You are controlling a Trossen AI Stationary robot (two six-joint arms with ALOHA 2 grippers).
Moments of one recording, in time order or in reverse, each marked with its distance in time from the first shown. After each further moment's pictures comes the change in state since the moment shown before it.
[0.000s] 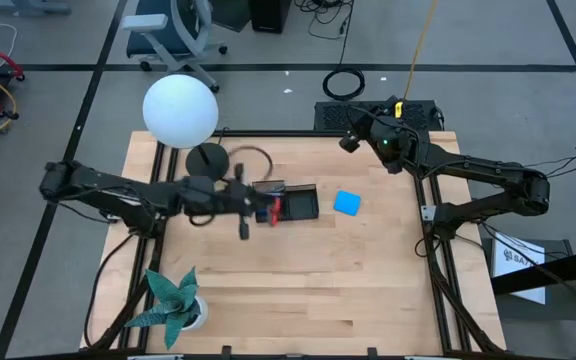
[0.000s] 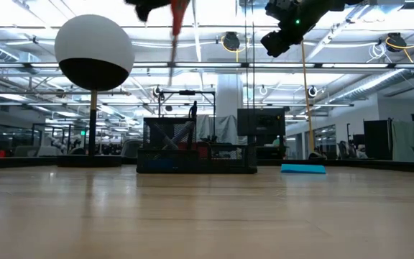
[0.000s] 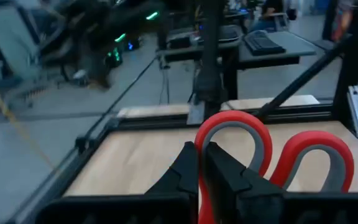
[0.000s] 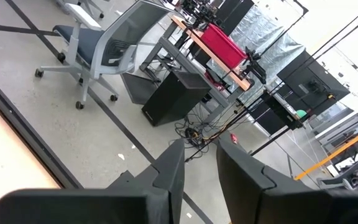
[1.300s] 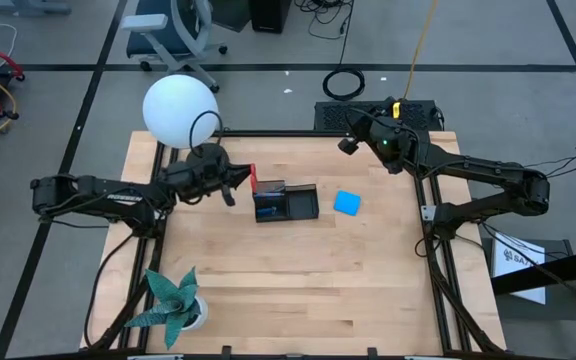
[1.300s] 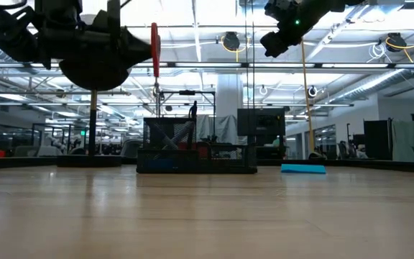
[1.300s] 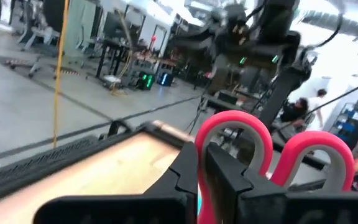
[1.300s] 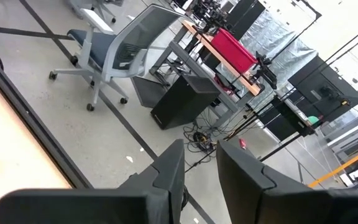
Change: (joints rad) left arm 0.390 -0.104 -0.501 0.639 0.197 -0.452; right arm 0.000 0.000 -0.006 0.002 -0.052 0.000
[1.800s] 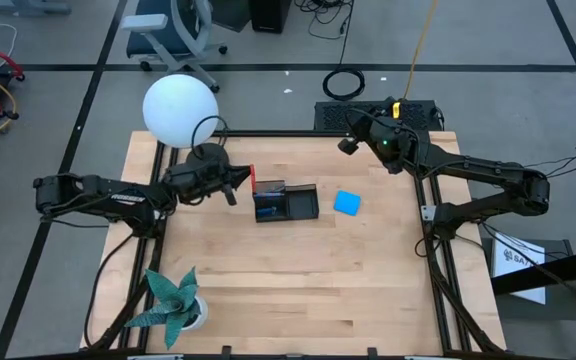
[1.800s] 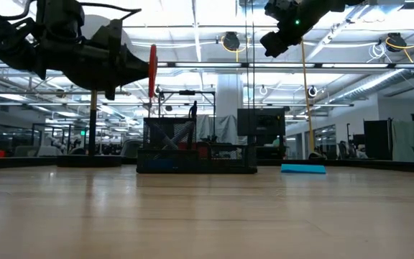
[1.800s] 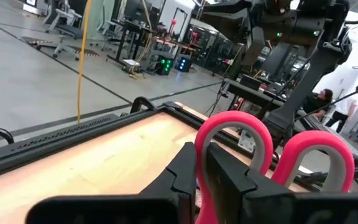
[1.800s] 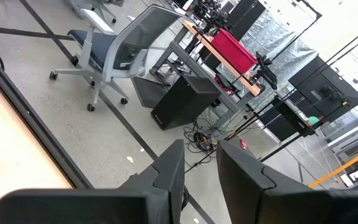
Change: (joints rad) left arm 0.028 0.034 -0.053 -0.007 -0.033 -0.027; right arm 0.000 0.000 0.000 0.000 0.000 0.000
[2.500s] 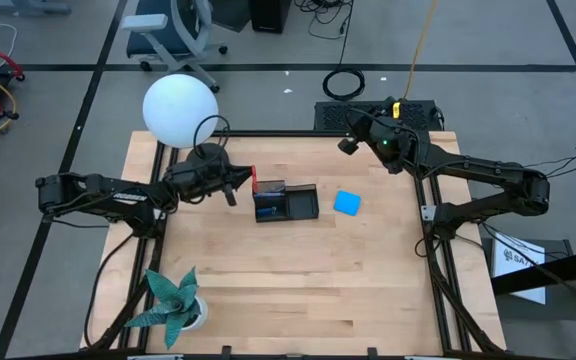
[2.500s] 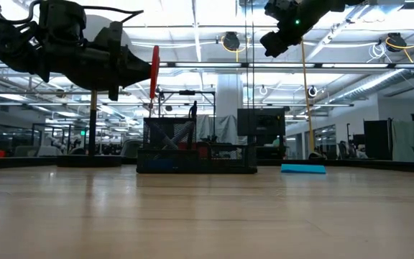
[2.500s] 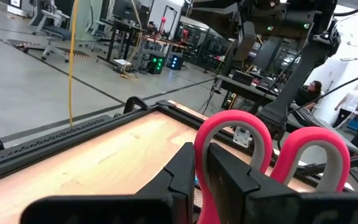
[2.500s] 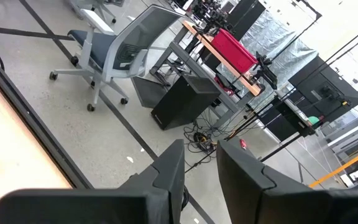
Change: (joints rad) left arm 0.028 0.035 0.000 0.039 0.073 0.032; right arm 0.000 0.000 0.001 0.000 0.000 0.000
